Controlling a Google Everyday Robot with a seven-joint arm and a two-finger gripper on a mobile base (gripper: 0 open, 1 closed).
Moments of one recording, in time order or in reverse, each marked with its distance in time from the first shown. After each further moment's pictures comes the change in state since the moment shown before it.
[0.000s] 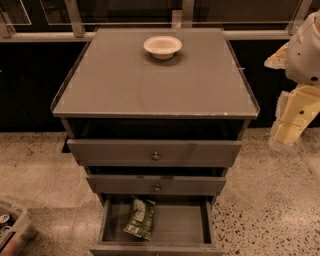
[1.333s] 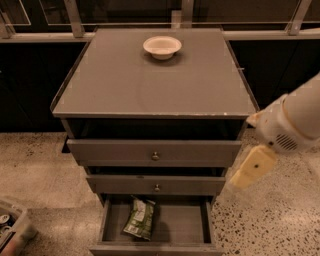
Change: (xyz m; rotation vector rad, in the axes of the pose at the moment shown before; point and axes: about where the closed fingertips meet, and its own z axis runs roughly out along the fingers) arm -0.001 0.051 0.108 -0.091 -0.186 0.279
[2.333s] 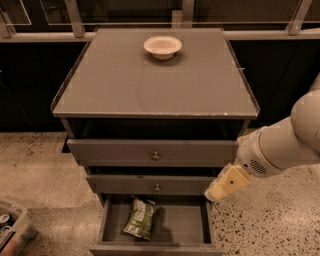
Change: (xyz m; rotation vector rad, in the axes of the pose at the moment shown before) arm 0.017 0.002 0.076 0.050 -0.058 0.156
